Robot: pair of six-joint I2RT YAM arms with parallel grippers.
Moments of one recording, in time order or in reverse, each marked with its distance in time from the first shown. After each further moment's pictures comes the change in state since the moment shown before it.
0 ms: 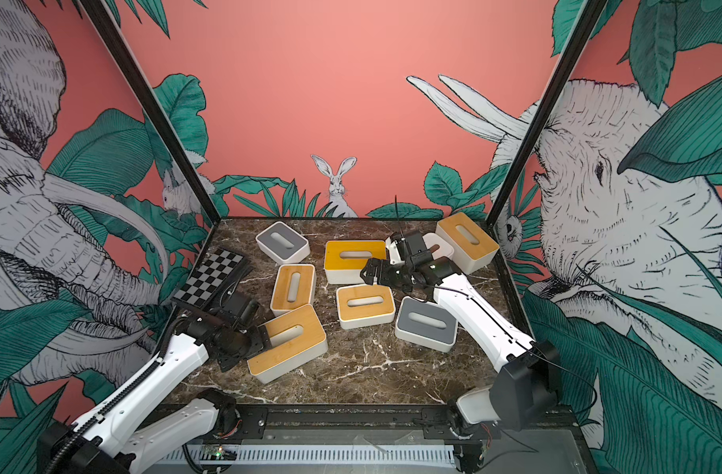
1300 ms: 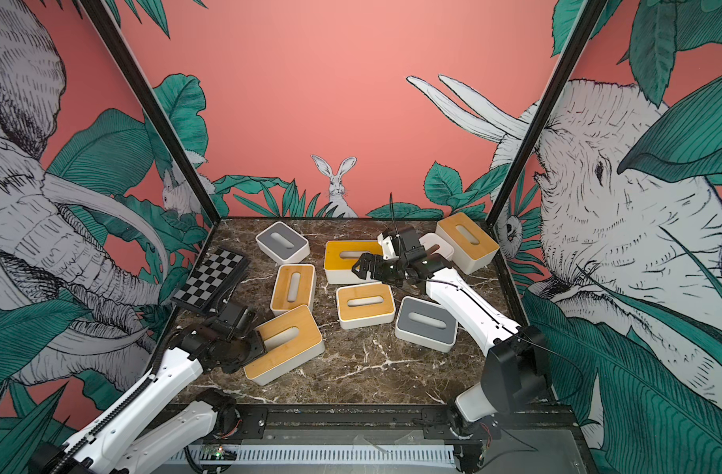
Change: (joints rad) left arm -0.011 -0.121 -0.072 0.042 0.009 -0.046; right arm -0.003 0.088 0.027 0.105 -0.094 0.018
